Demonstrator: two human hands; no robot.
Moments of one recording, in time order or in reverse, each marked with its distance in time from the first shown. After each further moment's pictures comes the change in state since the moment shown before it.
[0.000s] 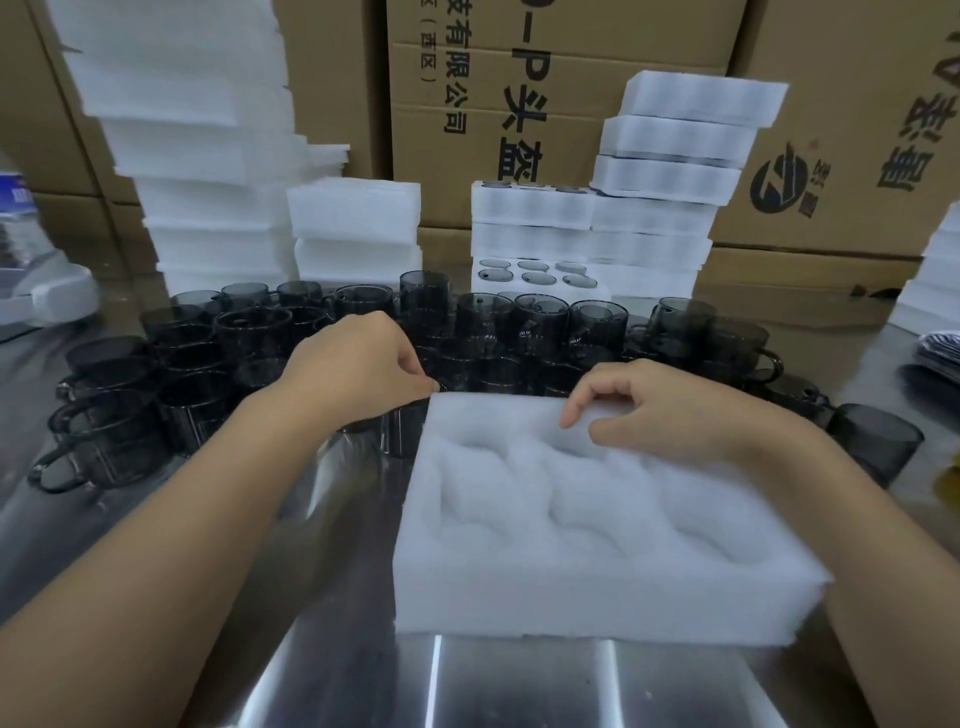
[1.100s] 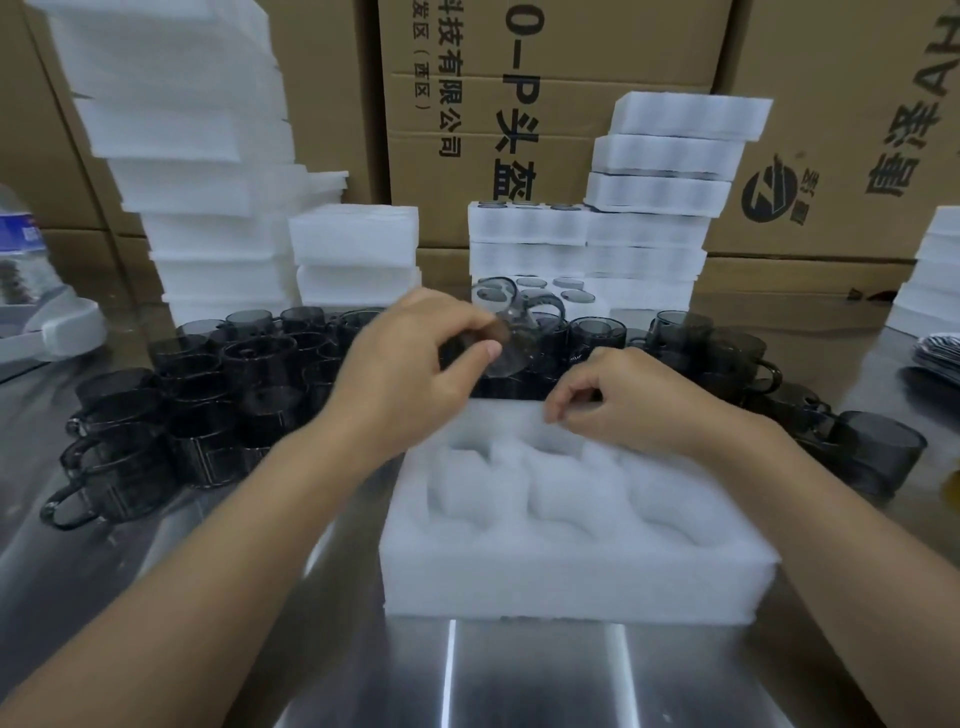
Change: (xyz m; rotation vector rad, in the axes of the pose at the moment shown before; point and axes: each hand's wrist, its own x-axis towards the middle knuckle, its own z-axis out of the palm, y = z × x) left_hand -0.018 0.030 -0.002 -0.346 0.453 0.510; right_hand 0.020 -0.015 0.006 -0.184 0.221 -0.076
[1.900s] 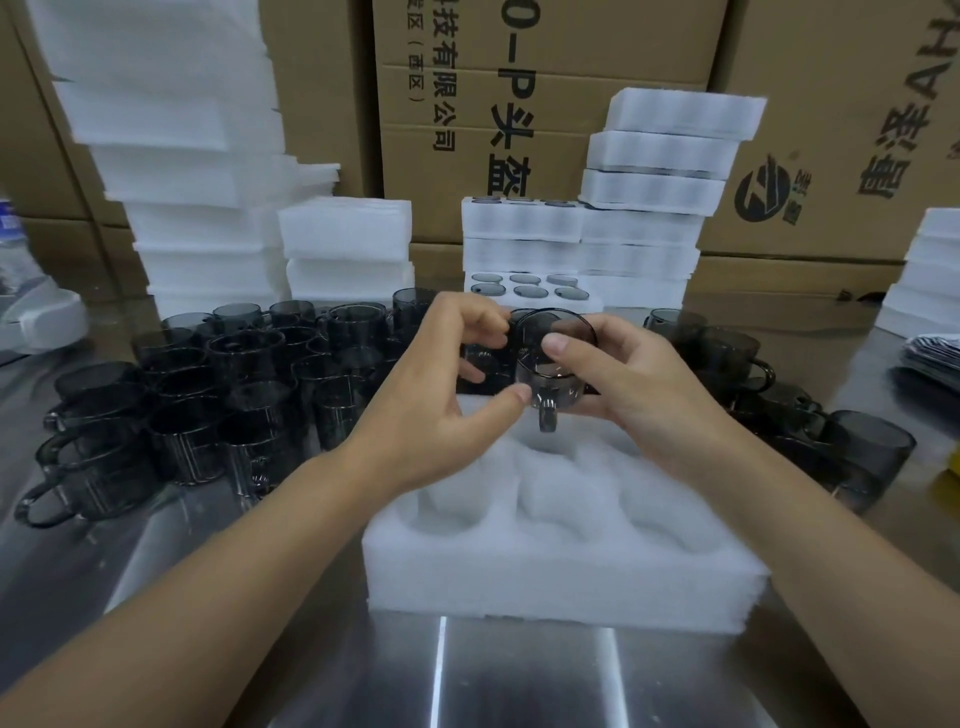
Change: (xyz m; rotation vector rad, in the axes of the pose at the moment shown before) left_hand -0.016 0.003 0.027 -0.412 -0.044 -0.008; right_hand -0.012 -0.021 0.007 1.059 0.288 0.101
